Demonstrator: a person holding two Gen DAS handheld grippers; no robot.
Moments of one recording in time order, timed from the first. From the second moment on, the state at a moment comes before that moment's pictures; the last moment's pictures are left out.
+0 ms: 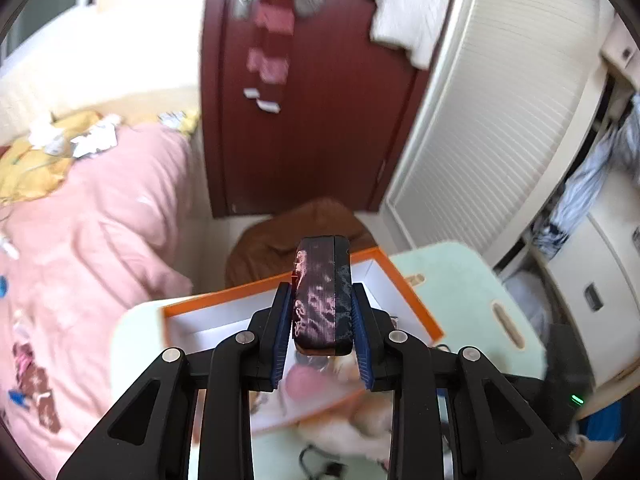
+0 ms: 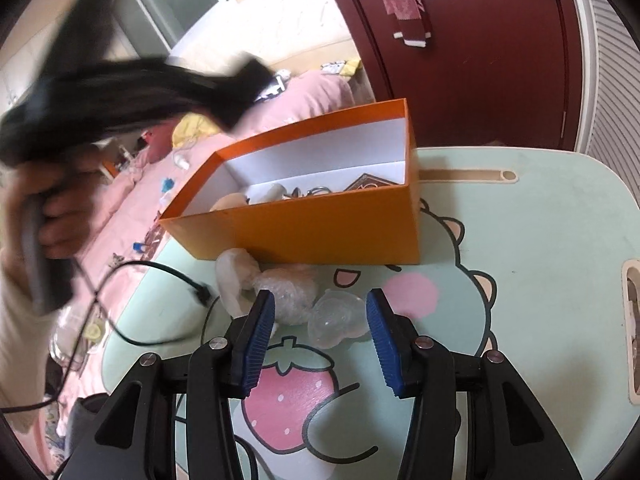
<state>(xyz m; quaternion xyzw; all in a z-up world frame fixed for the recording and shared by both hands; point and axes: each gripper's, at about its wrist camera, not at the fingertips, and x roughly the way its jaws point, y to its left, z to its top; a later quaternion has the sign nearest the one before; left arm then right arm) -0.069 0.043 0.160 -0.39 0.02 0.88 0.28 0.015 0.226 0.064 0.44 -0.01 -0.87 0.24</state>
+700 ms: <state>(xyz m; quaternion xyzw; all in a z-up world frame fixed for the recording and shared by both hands) 0.007 -0.003 0.035 -0.49 -0.01 0.85 0.21 0.009 0.225 0.076 0.43 0.01 -0.88 0.21</state>
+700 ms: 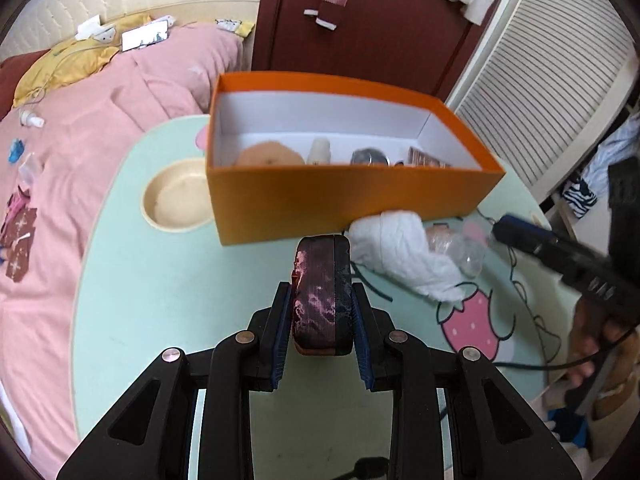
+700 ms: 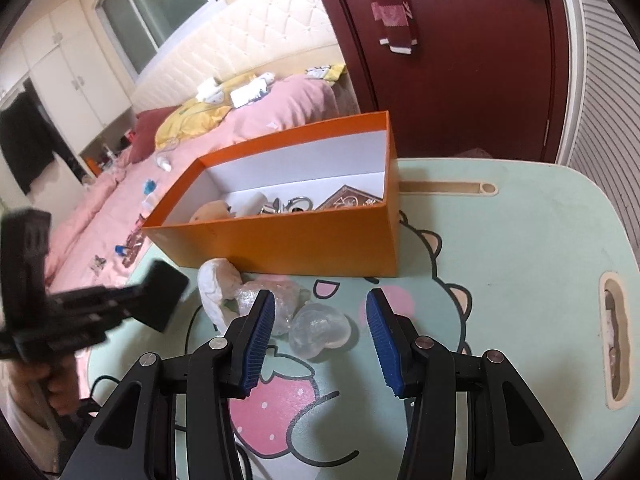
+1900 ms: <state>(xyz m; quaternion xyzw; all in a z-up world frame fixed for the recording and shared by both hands) 0.014 -0.041 0.034 -0.41 -0.10 0.89 0.18 -0.167 0.064 0.019 0.69 0.05 -0.69 0.22</state>
